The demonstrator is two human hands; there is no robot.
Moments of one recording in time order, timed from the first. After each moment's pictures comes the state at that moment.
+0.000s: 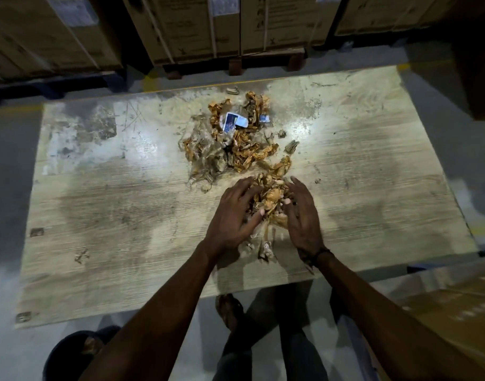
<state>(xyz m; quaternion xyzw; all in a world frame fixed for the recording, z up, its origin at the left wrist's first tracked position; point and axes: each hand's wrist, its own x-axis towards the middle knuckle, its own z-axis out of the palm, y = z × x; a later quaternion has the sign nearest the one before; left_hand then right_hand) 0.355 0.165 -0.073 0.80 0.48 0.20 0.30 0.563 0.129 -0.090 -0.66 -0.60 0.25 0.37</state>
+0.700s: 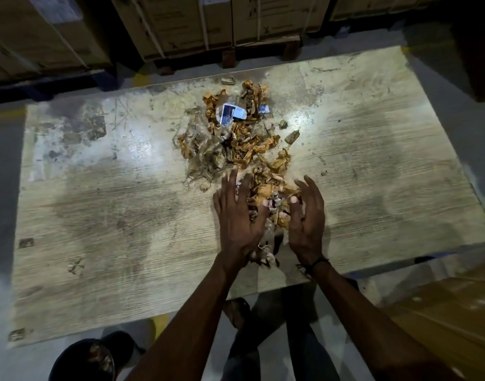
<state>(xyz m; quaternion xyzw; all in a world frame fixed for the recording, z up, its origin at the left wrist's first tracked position) 0.380 0.145 -0.085 0.70 0.61 0.28 0.26 0.536 0.118 -0.099 -0.70 -0.50 0.21 0.46</state>
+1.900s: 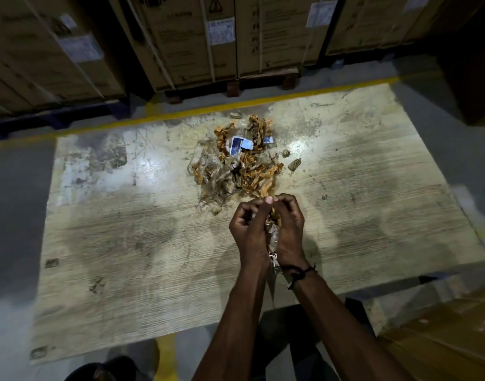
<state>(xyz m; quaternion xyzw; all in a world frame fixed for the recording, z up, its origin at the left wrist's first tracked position) 0.414 0.158 -0.004 0.19 0.52 0.59 0.59 0.467 0.159 -0.018 -0.54 -0.20 0.50 0.65</state>
